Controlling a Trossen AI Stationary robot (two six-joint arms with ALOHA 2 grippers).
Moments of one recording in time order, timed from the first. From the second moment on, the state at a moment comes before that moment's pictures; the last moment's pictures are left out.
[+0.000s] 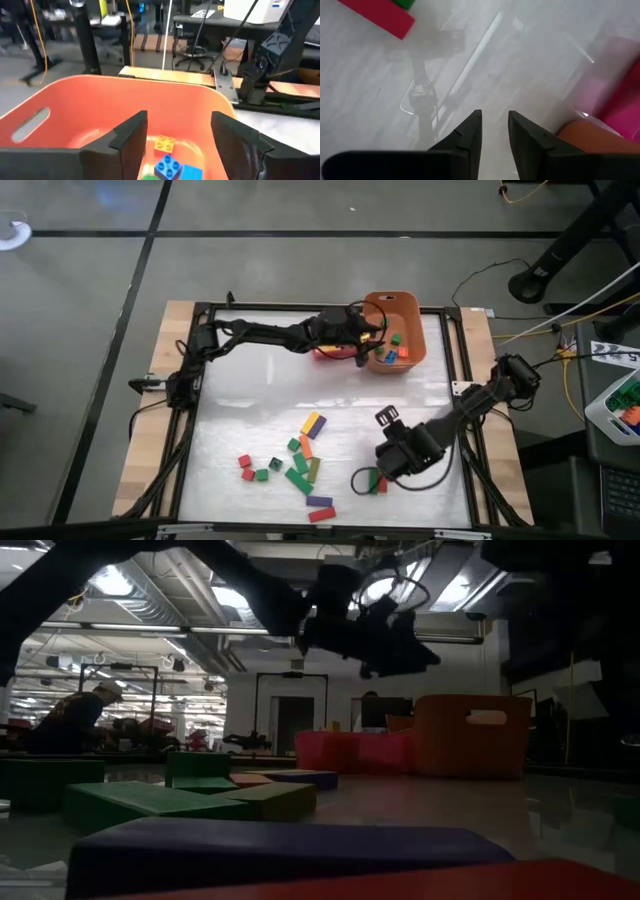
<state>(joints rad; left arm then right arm) 0.30 2.14 1.53 0.42 0.10 0.02 0.61 1.70 1.37 -1.25 0.30 0.01</state>
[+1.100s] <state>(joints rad) -0.49 1.61 1.29 -1.08 -0.03 -0.97 0.69 1.70 1.37 -1.09 0.39 0.07</state>
